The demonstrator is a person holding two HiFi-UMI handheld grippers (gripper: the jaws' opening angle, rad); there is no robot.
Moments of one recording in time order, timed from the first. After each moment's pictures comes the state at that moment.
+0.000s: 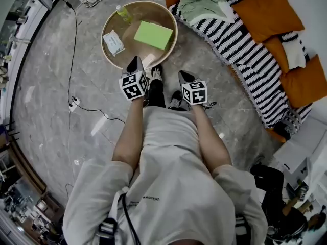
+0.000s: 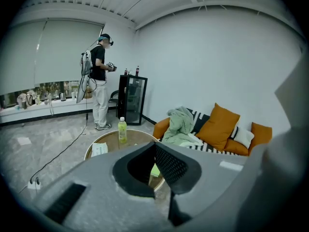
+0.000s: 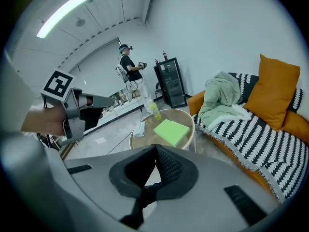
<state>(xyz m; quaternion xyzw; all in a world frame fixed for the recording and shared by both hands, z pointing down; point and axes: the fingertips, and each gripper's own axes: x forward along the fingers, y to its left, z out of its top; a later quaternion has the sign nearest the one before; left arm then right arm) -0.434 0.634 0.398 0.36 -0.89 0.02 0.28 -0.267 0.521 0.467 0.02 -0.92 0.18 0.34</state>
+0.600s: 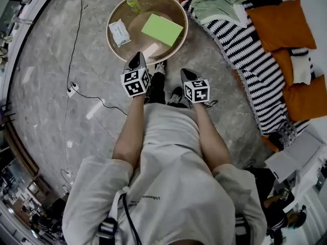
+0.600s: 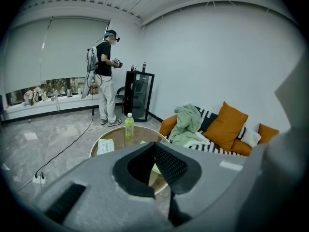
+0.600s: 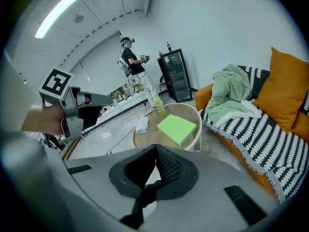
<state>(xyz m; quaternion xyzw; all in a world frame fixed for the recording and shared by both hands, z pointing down) -0.462 0.650 0.419 0.32 -0.90 0.01 0.30 -0.303 0.529 0.491 -0.02 -0.91 0.18 0.37</state>
